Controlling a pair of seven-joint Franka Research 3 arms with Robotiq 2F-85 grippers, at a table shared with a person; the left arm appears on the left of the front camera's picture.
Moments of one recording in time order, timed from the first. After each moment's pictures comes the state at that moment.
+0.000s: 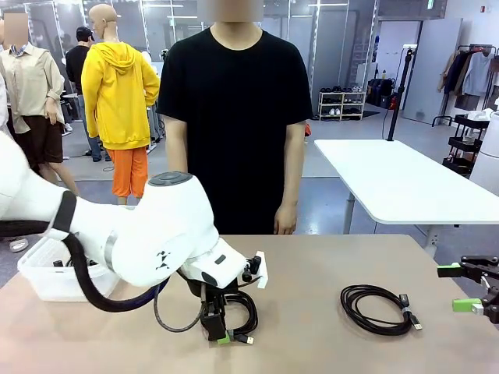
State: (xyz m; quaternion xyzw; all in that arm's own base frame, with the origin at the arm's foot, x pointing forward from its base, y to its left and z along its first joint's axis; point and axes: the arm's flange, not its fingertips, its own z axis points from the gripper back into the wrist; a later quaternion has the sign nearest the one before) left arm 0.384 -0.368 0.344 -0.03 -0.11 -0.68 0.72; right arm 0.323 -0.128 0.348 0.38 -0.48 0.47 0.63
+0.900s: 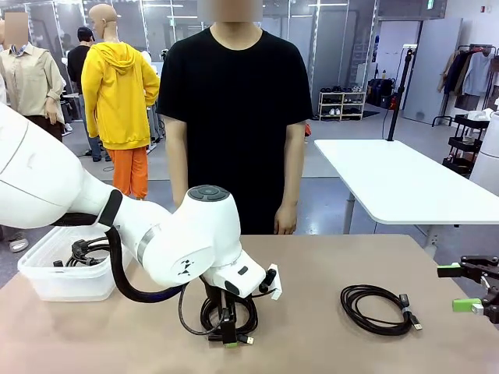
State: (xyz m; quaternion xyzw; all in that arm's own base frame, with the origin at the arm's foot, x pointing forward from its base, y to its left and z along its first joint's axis) left arm 0.407 -0.396 0.307 0.01 -0.07 -0.69 0.72; right arm 0.323 -0.128 0.348 0.38 -0.48 0.47 0.63
